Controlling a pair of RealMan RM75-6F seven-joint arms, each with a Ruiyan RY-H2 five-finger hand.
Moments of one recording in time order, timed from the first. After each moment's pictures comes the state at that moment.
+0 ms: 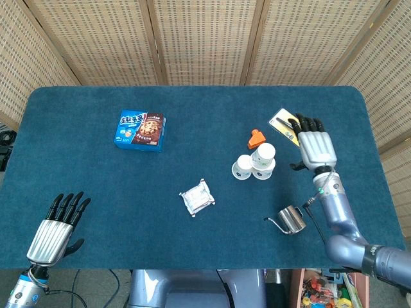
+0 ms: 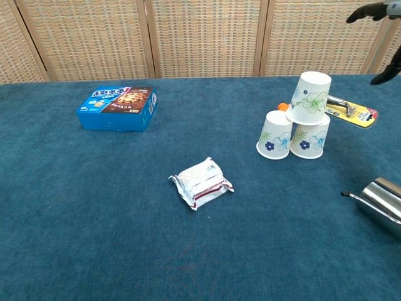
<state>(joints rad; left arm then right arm) -0.09 -1.28 0.07 -1.66 1.68 1.47 0.41 0.80 -1.14 0.20 -1.72 -0.70 1.11 -0.47</state>
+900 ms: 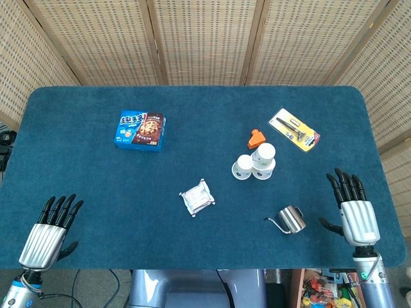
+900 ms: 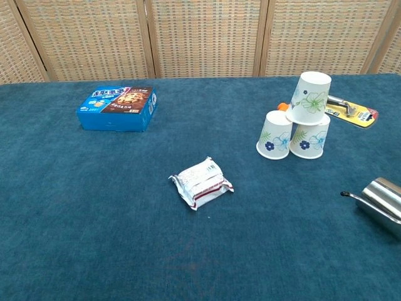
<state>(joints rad) -0.05 -1.26 0.08 -1.67 1.69 1.51 0.42 0.26 -1.29 -0.05 -1.54 -1.44 1.62 -0.07</state>
